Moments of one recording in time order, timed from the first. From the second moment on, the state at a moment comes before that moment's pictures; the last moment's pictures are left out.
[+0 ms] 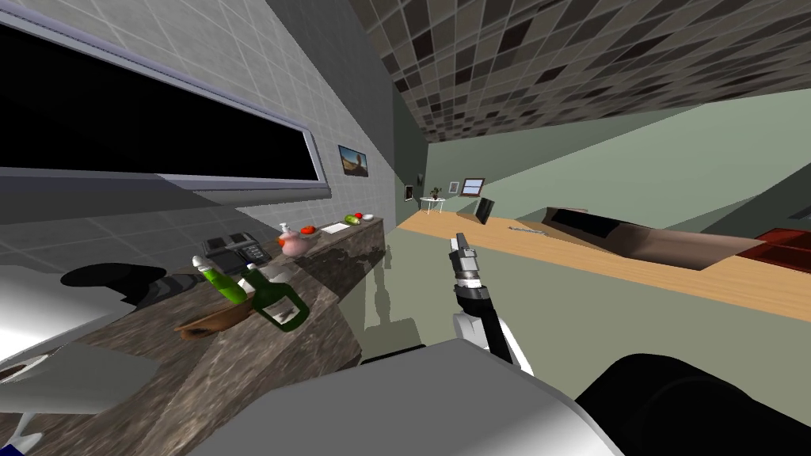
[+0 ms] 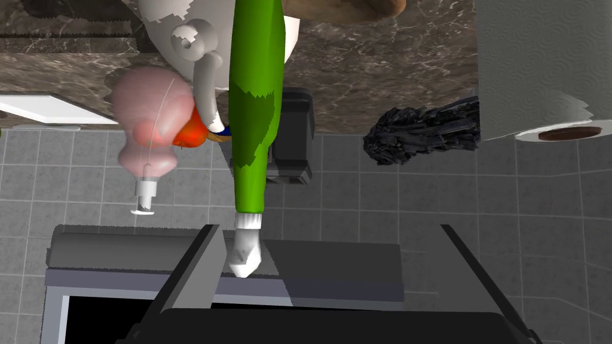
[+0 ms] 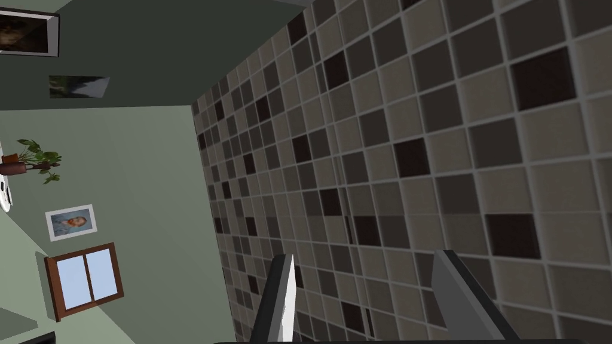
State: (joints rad) left arm 0.57 1.53 0.46 -1.95 0.61 1.15 -0.17; right arm 0.52 0.02 0.02 -2.34 0.09 -0.42 0.06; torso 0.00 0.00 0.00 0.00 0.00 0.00
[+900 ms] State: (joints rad) left arm 0.57 1.60 0.51 -2.01 0.68 1.22 -0.16; right arm 0.52 0.02 0.02 -2.34 0.09 -0.42 0.06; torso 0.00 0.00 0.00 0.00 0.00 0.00
